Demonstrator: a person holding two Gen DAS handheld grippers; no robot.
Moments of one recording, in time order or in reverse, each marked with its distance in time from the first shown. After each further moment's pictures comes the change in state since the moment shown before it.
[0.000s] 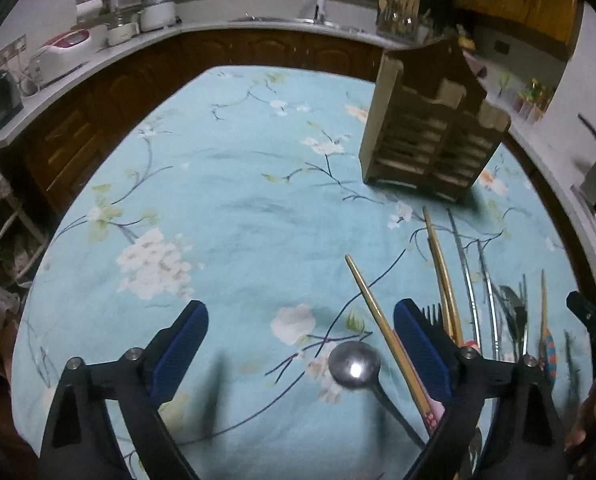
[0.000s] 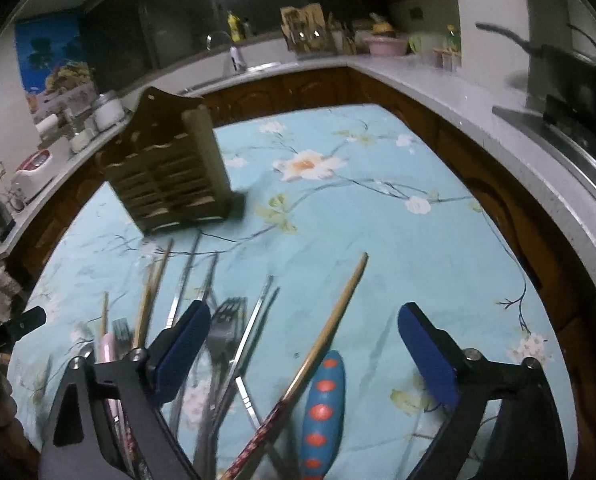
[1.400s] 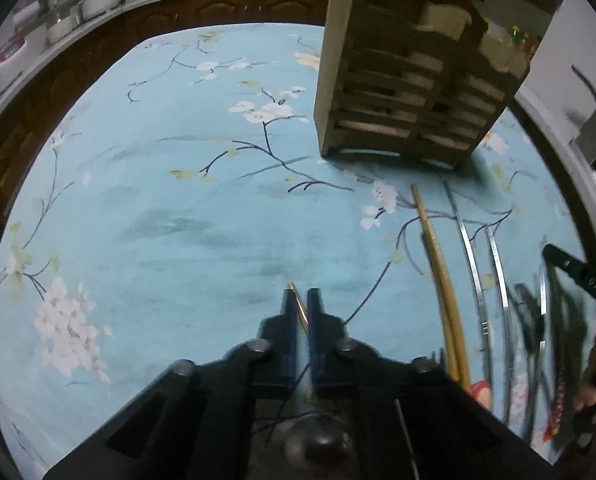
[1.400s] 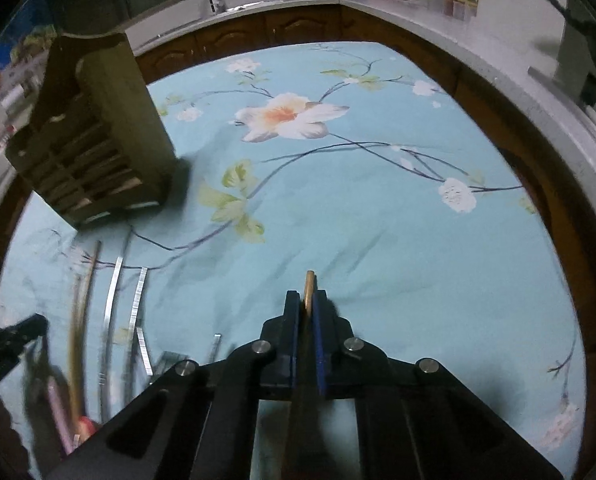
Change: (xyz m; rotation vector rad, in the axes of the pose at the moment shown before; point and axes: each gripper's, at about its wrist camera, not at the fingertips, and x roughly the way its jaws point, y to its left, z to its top) left arm 0.103 -0.032 0.039 0.106 0.169 -0.081; right arm 0.091 -0.003 0.042 0.005 0.199 -0.027
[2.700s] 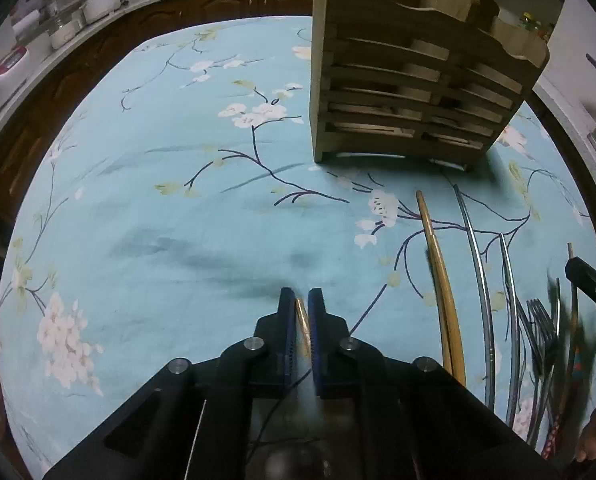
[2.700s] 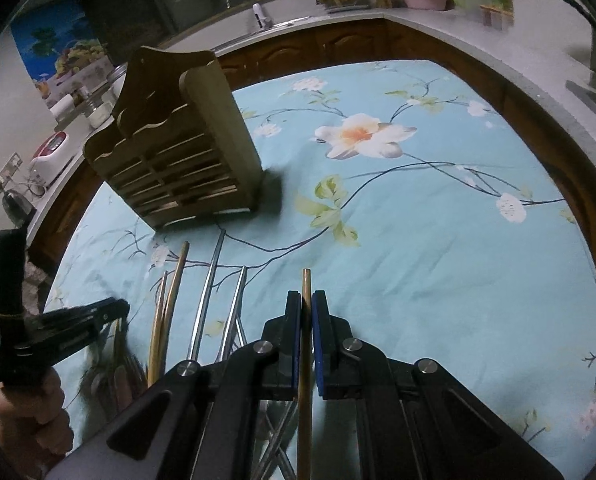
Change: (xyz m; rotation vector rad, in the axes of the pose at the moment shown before) left arm 0.022 -0.025 0.015 0.019 0.037 0.102; right arm -0.023 0.029 -0.005 -0.035 -0.041 0.194
